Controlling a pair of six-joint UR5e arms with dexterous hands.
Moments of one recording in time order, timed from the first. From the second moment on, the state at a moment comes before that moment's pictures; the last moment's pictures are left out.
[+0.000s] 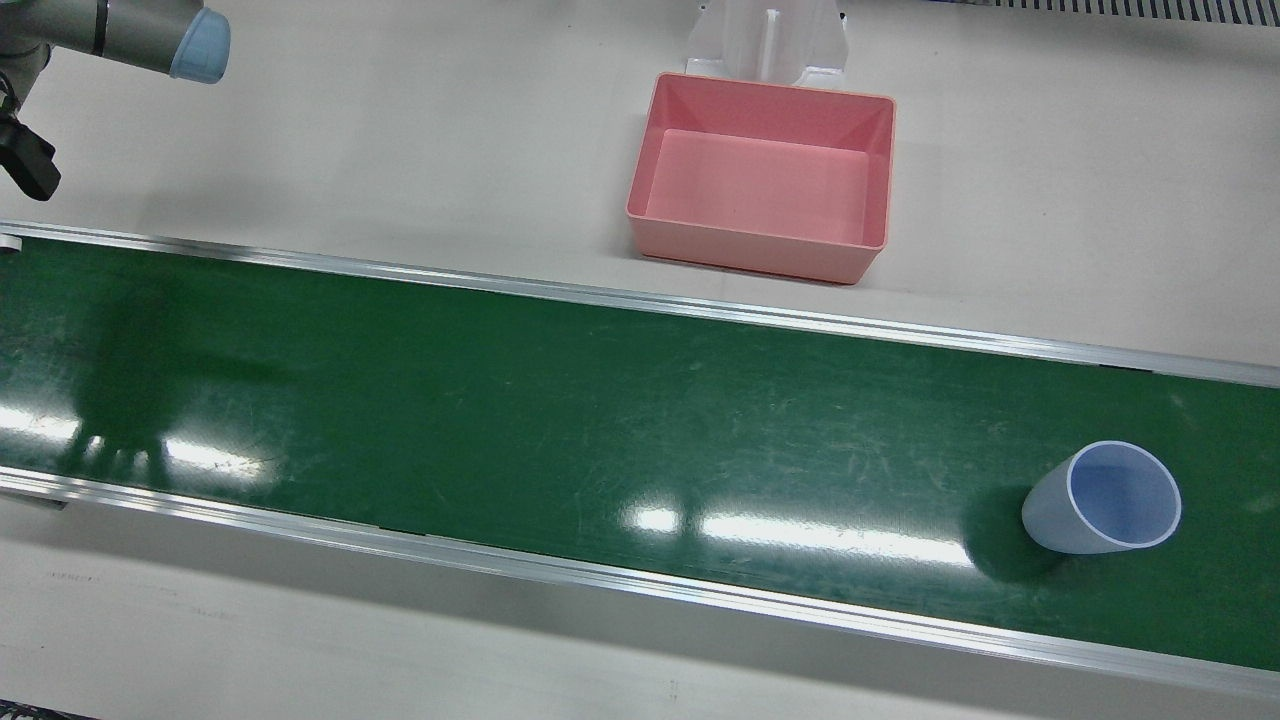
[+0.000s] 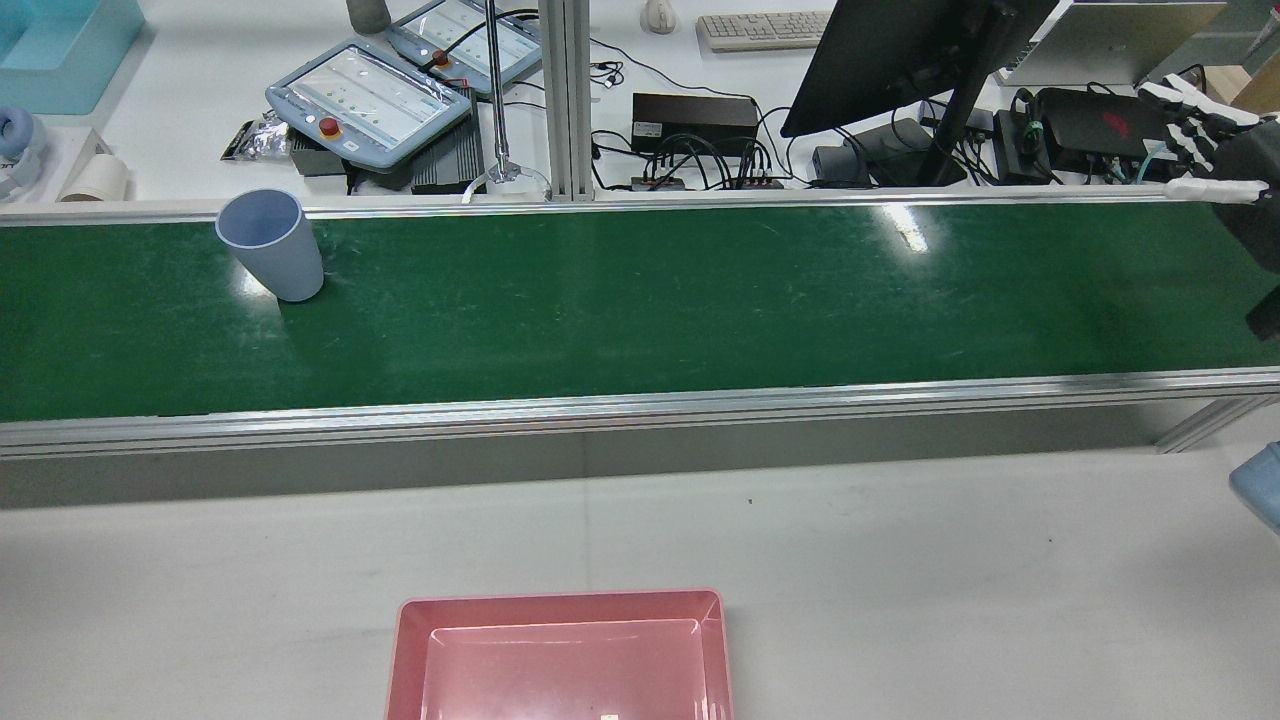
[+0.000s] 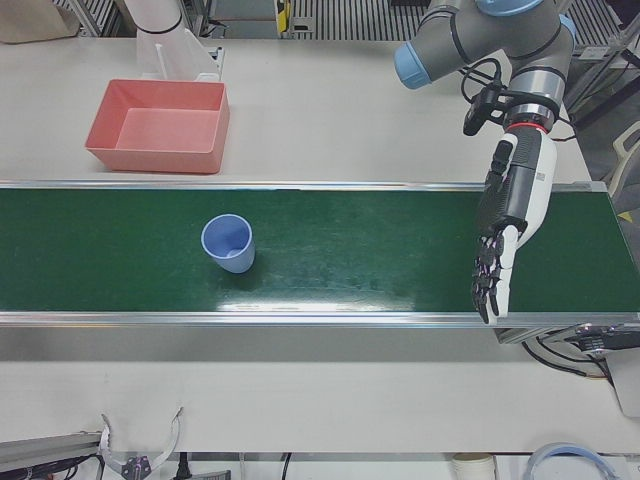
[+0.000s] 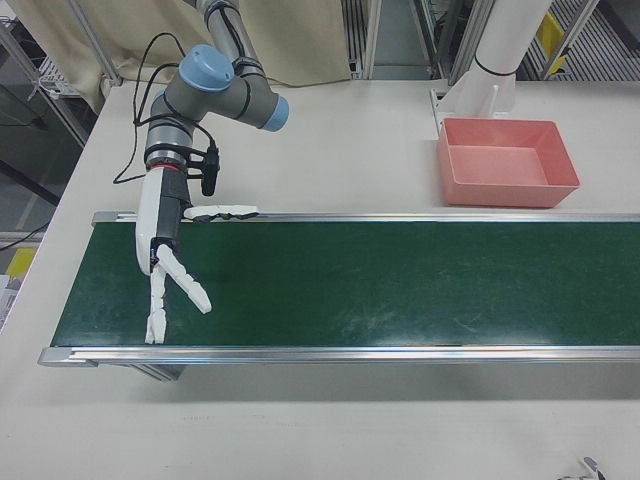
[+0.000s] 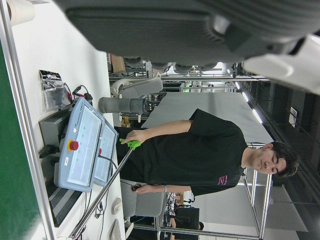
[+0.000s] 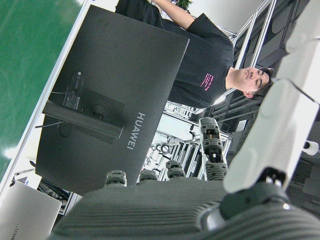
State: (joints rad) left arm -1.45 -1.68 -1.81 0.25 1.79 0.00; right arm 1.24 -1.57 1.75 -3.18 -1.30 -0.37
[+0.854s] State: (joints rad) left arm -1.45 -1.68 -1.81 0.25 1.79 0.00; right arm 1.23 -1.57 1.75 -3.18 -1.31 -0.37
